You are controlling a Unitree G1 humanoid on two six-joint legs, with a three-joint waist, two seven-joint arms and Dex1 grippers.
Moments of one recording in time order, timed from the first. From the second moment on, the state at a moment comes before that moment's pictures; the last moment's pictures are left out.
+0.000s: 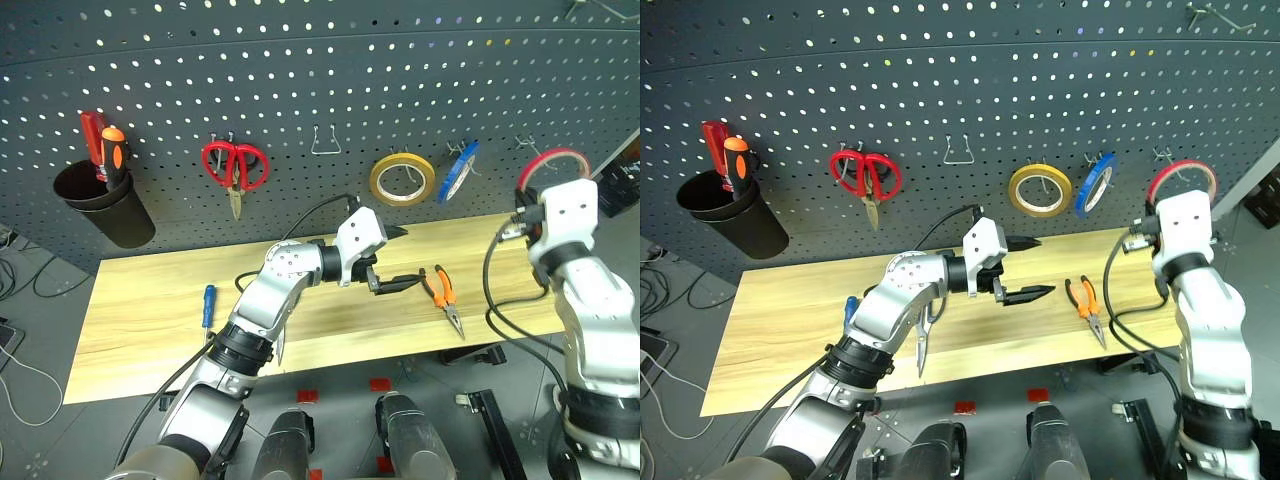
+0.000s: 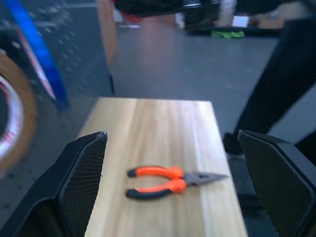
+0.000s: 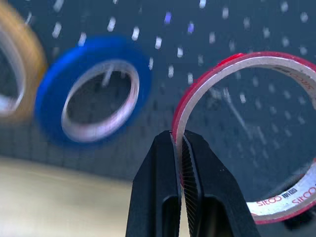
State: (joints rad) left arm -0.67 0.21 -0.31 0.13 -0.18 0.23 -0.92; right arm -0.42 -0.41 -0.25 -0.15 0.01 0.37 0.25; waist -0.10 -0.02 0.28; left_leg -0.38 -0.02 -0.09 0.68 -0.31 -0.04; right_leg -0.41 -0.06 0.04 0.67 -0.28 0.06
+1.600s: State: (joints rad) left arm -0.53 0.50 -0.29 0.17 -0.04 0.21 -0.99; right arm -0.46 -0.31 0.03 0.19 0.06 0.94 0.17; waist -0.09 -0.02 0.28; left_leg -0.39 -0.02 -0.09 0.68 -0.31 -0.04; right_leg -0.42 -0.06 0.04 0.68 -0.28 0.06
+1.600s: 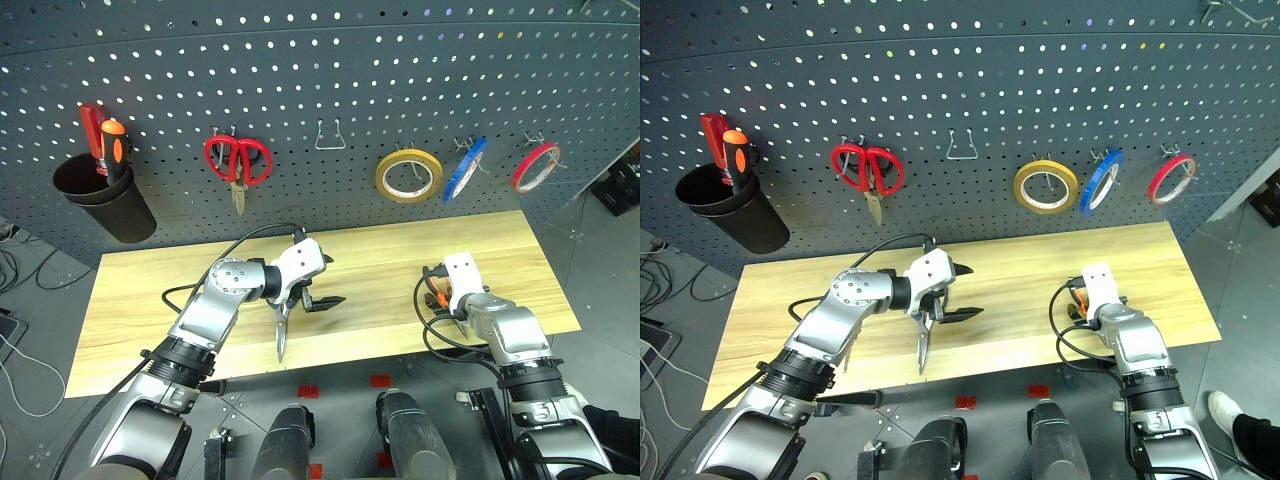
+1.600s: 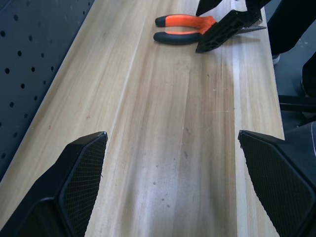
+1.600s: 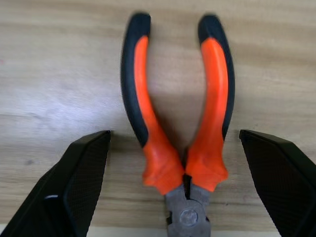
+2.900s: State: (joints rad) left arm -0.07 0.41 0.18 -0.28 -0.31 0.17 -0.62; right arm -0.87 0.02 0.10 -0.15 0.14 0.46 0.21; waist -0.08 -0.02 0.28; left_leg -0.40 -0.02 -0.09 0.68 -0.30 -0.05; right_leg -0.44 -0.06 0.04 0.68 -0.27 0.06
